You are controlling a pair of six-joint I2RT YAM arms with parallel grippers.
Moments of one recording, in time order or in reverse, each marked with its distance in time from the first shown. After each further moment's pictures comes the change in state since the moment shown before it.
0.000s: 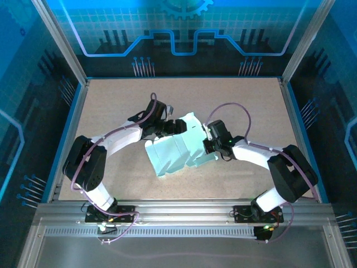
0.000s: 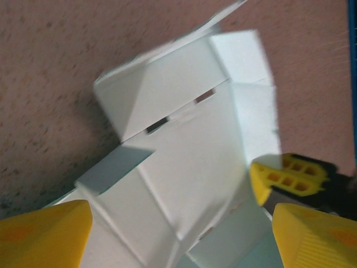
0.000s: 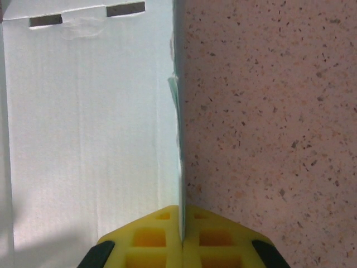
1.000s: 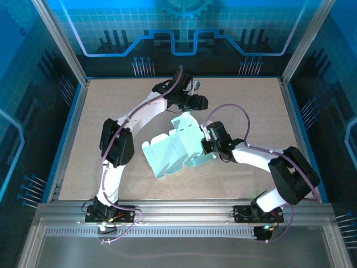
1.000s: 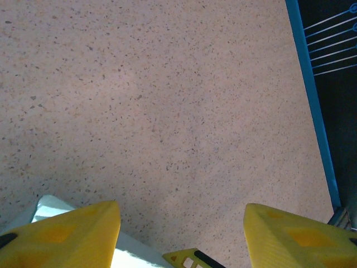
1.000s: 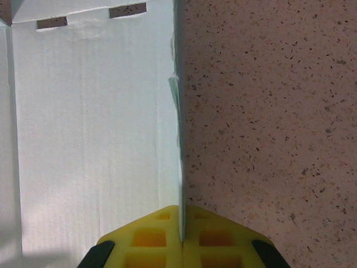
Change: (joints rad) left arm -0.066 0.477 0.879 -0.430 0.039 0.130; right arm 0.031 -0.021 -0.035 0.091 0.010 -0.042
